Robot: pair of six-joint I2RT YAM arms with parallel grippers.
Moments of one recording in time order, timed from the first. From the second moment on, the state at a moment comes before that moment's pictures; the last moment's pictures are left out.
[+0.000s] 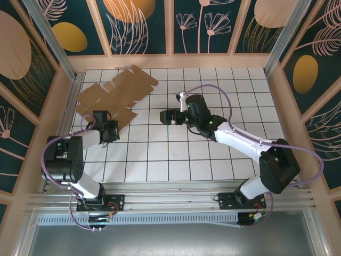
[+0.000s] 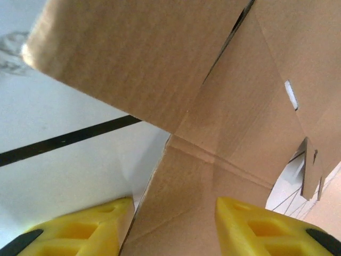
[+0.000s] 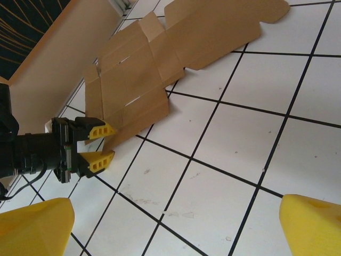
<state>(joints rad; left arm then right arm) -0.03 1.60 0.66 0.03 0.18 -1.67 0.72 1.48 1.02 -0.04 -0.16 0.45</state>
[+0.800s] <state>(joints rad) -0.03 1.67 0.76 0.09 0.27 -1.45 0.66 1.48 1.03 -0.07 -0.14 0.48</state>
